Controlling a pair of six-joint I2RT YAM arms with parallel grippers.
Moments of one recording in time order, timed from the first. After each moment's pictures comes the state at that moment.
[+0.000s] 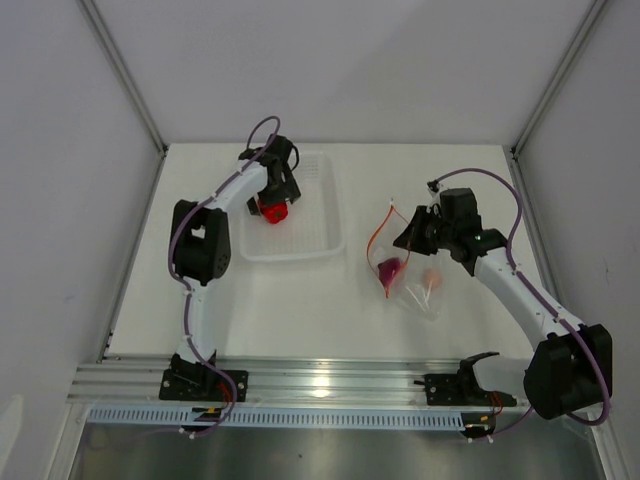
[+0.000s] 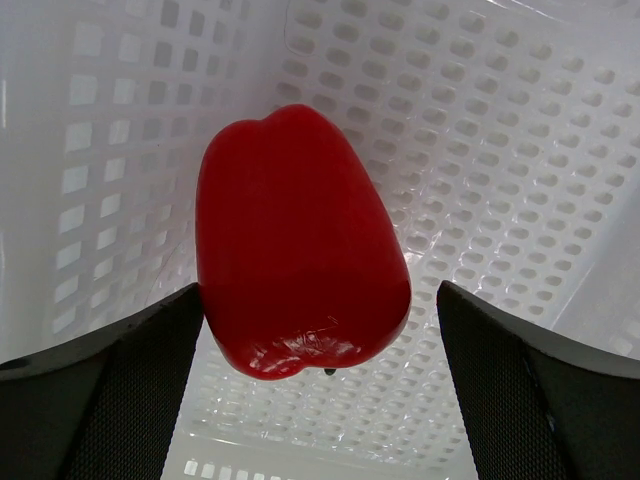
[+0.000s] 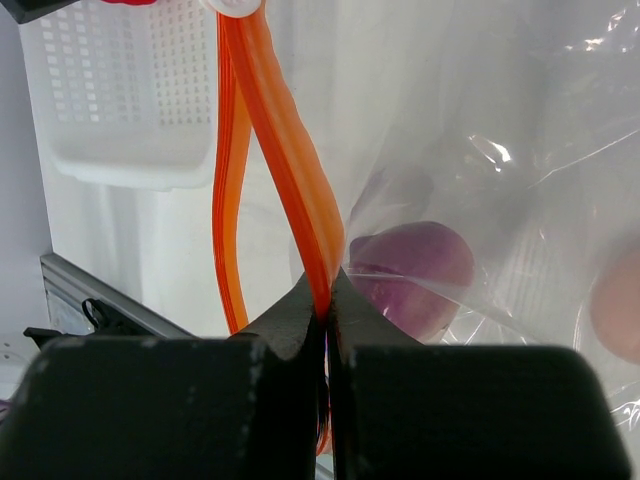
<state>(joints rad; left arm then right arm) -0.33 2.18 1.88 -0.88 -0.28 -0.71 0.29 1.24 0.94 -0.41 -0.32 0.54</state>
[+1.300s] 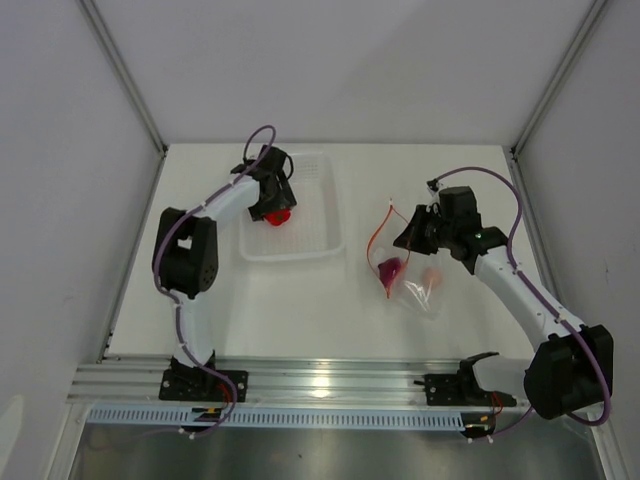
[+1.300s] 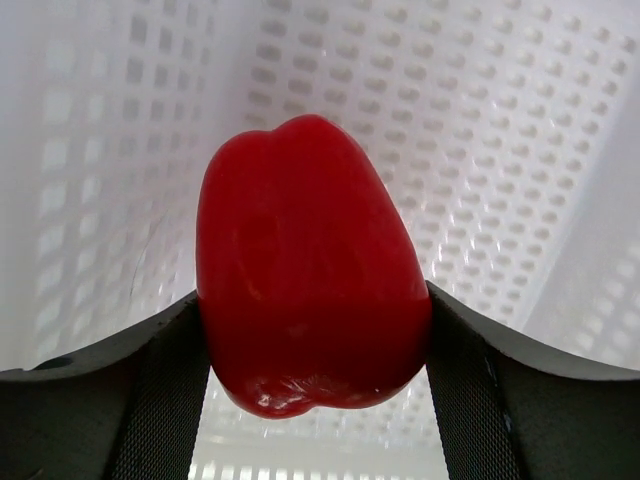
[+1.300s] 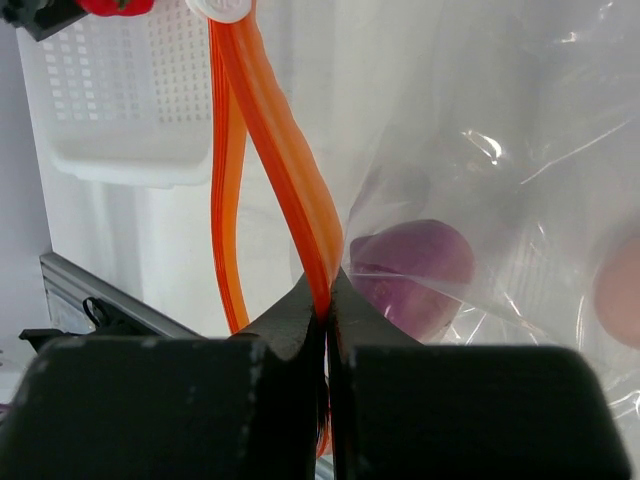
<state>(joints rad) -0.33 2.07 1.65 -0.67 -0.24 -0.69 0.30 1.24 0.96 -0.44 -0.32 0.54</state>
